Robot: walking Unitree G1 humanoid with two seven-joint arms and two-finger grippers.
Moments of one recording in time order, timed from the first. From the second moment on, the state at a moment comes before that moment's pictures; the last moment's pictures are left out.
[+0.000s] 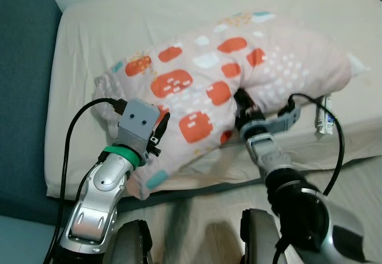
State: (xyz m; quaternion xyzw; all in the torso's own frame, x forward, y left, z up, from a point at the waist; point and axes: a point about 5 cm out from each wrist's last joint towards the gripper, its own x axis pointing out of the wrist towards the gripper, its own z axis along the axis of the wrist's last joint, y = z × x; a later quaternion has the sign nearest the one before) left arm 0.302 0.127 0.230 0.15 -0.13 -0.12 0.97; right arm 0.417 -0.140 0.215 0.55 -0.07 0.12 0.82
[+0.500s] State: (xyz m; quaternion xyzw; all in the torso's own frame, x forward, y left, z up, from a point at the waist) left arm 0.302 0.128 0.230 0.15 -0.13 -0.12 0.97; right arm 0.416 -0.155 0.204 0.56 -0.05 0.05 0.83
